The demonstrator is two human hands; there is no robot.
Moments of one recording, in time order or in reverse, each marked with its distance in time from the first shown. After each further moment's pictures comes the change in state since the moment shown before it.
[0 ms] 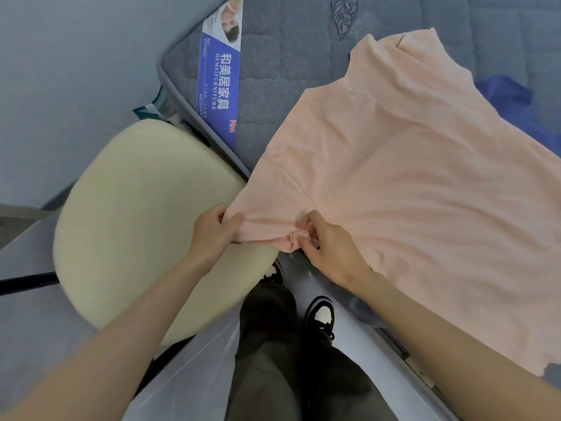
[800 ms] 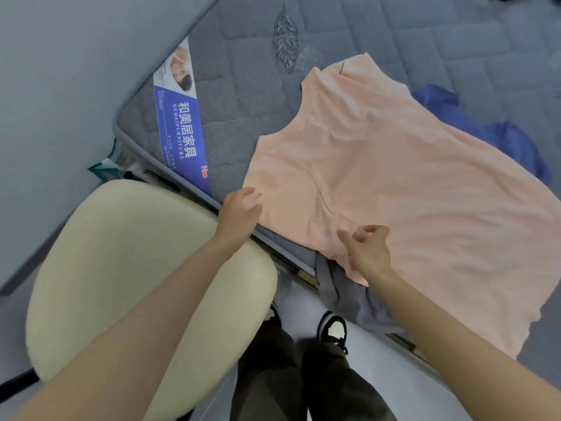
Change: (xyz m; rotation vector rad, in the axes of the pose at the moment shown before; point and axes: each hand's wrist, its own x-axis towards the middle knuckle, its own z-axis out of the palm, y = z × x) left_hand 0.066 0.077 0.025 0.110 -0.317 0.167; right_hand 0.002 0.018 -0.029 0.559 0.510 0.897
